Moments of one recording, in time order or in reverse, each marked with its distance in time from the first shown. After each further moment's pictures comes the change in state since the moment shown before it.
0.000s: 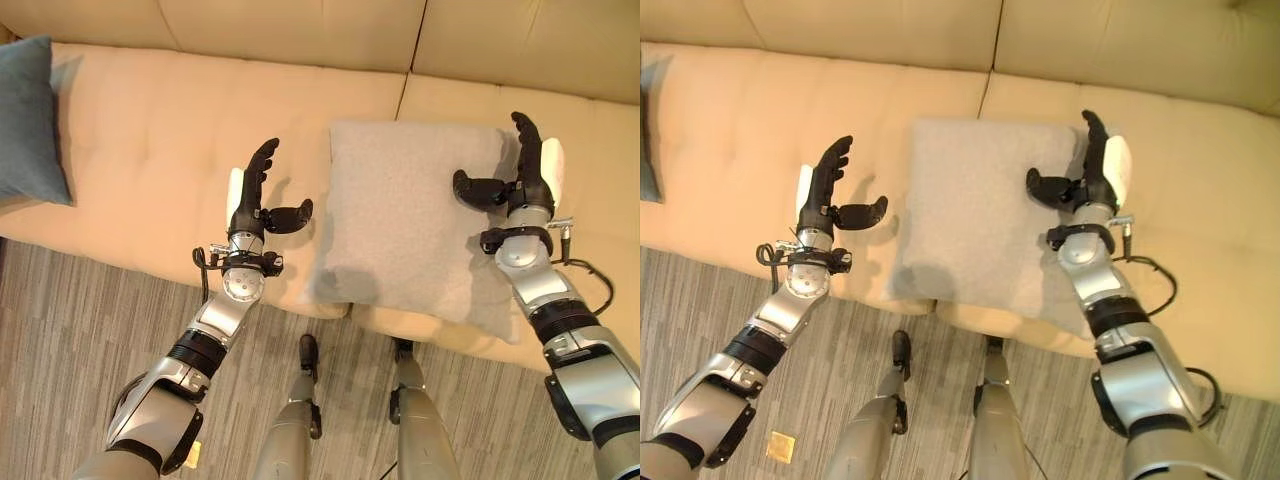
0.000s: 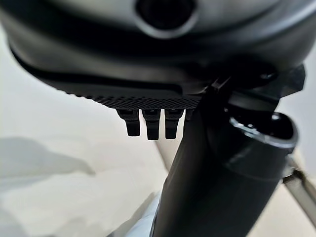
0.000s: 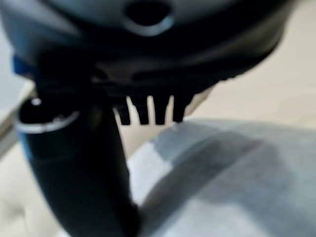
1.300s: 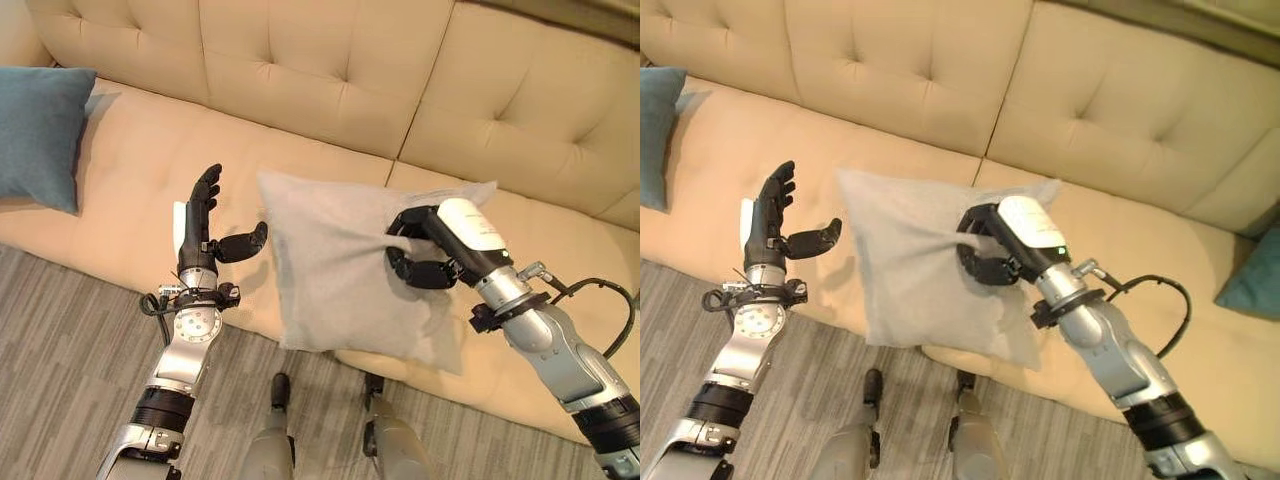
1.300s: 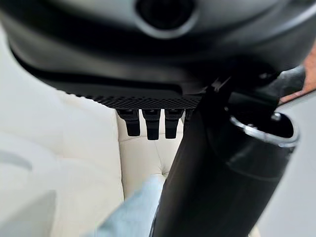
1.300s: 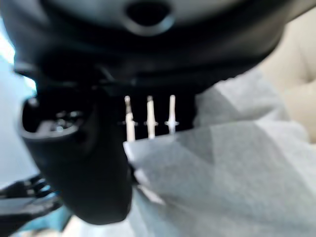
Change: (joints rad) left arm 0.361 0.008 0.303 -0.263 0.091 0.015 -0.090; right arm 0.676 -0.123 -0.209 -0.988 -0.266 -0.085 0.499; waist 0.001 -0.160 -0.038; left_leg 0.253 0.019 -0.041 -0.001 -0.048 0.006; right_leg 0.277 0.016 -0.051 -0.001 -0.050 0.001
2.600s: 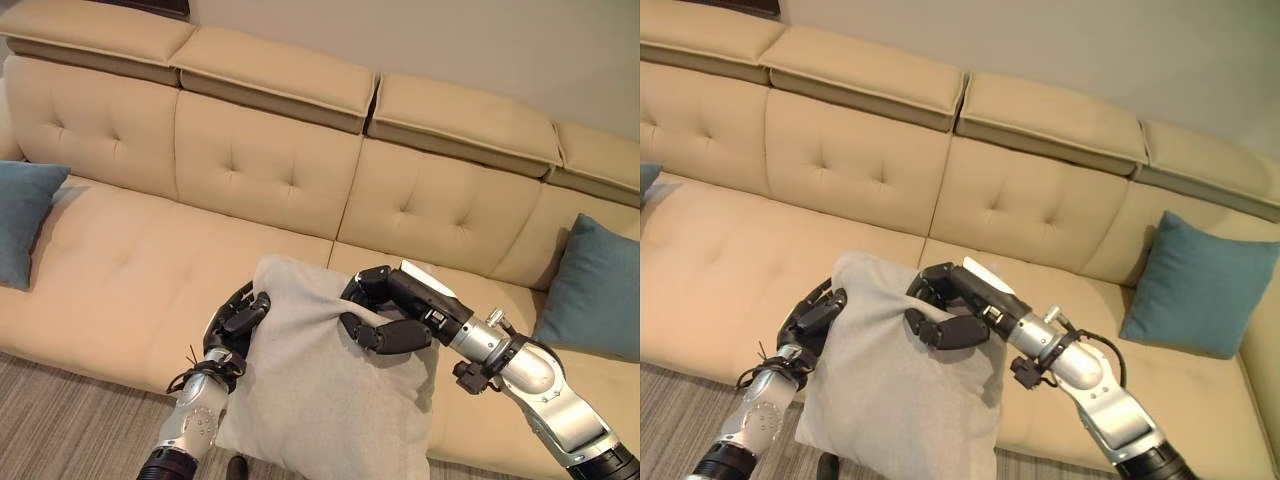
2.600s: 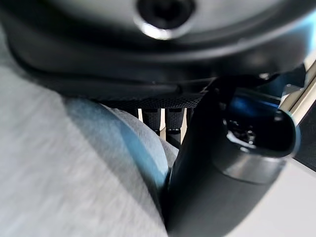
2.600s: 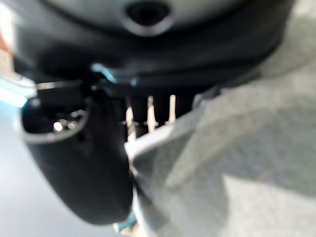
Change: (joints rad) left arm 0.234 -0.023 -0.098 0.141 -0.898 0.066 -0.364; right arm 0.178 0.089 0.037 -0.138 0.533 0.059 0.345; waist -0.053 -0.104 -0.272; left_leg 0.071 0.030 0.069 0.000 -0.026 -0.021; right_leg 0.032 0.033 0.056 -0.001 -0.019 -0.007
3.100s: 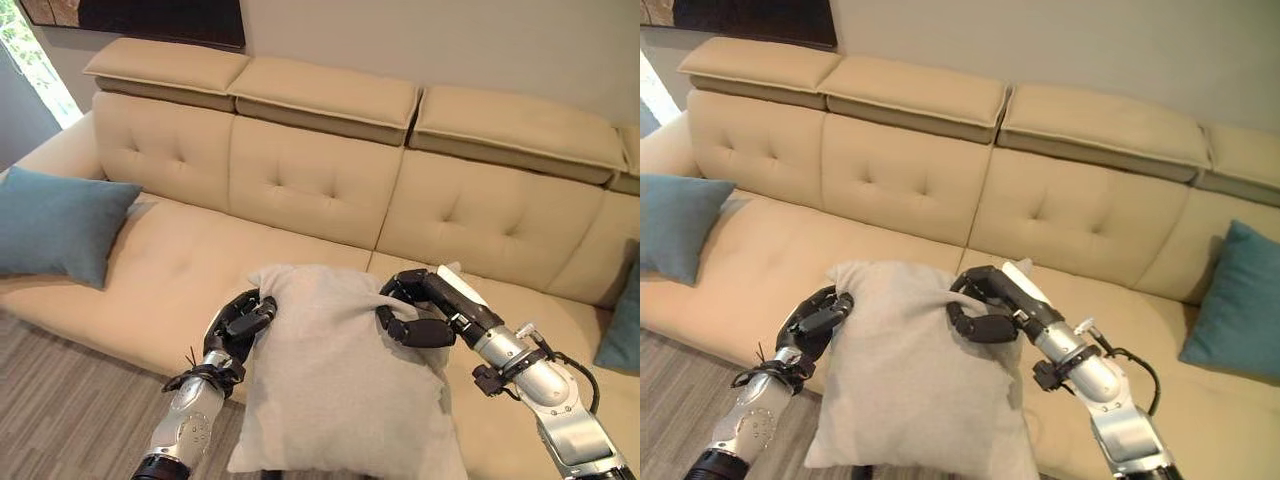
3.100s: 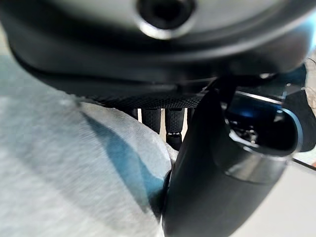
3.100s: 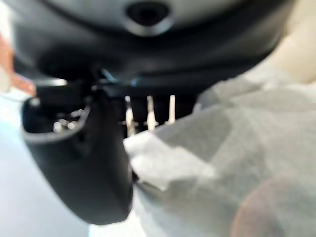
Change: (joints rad) left arm 0.033 0.007 0.002 -0.083 0.112 0.021 -0.068; right arm 0.133 0.141 -0.228 0.125 -0.254 -0.007 -0.024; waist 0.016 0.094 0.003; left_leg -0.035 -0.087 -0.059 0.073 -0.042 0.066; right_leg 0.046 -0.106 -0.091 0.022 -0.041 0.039
